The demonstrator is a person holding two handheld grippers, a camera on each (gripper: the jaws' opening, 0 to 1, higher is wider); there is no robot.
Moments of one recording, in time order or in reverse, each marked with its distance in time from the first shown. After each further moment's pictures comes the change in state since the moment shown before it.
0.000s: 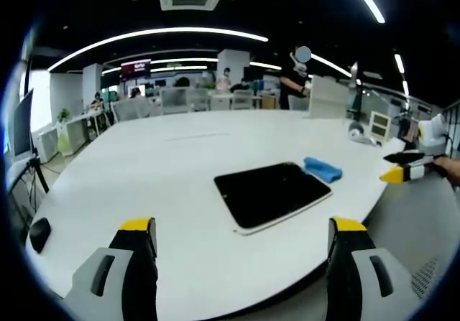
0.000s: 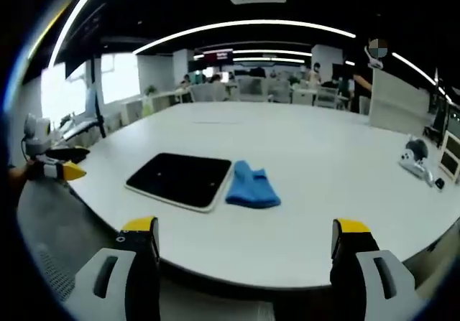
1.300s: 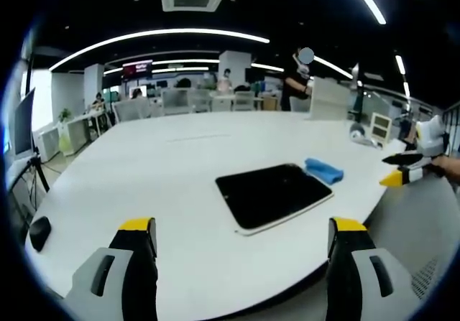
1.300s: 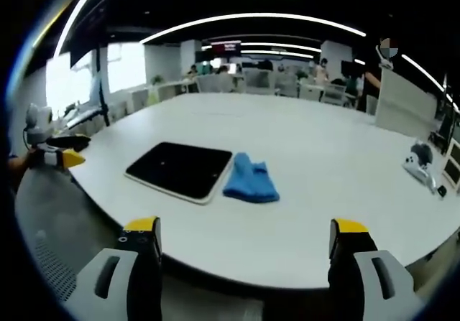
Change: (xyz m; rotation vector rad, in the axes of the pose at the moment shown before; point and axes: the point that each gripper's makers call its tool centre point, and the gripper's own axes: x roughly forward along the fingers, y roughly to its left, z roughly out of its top) left arm -0.001 0.002 0.000 -0.007 -0.003 0.004; right arm 0.003 -0.005 -0.005 -0.046 0.040 0.028
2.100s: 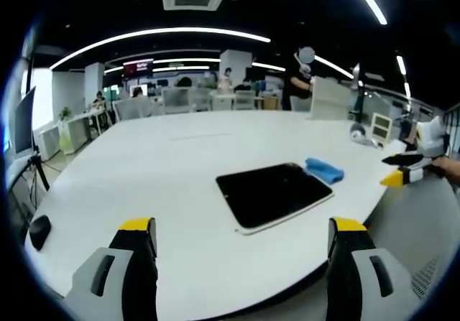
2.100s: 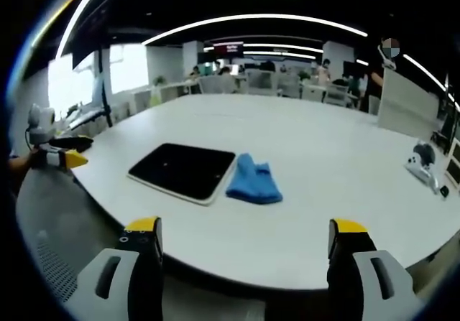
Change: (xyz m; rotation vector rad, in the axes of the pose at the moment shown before) left arm 0.000 0.000 -0.001 -0.006 0.004 0.002; right arm 0.001 0.003 0.000 0.003 -0.004 0.019
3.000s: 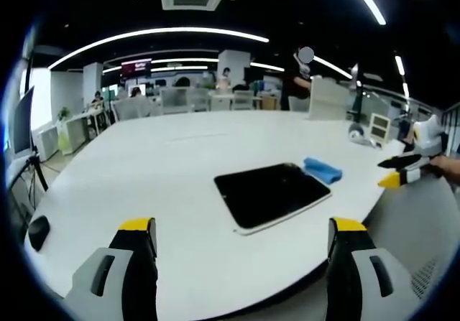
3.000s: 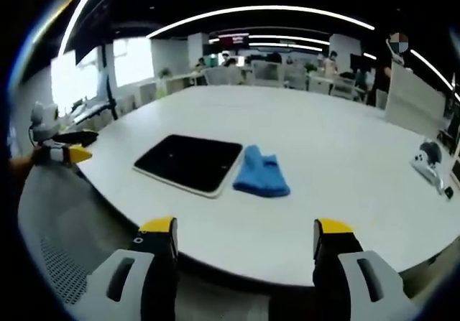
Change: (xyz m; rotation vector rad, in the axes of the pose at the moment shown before) left arm 0.000 -0.001 0.000 0.002 -0.001 -0.009; right arm 0.001 0.008 -0.005 -0.033 0.058 0.050
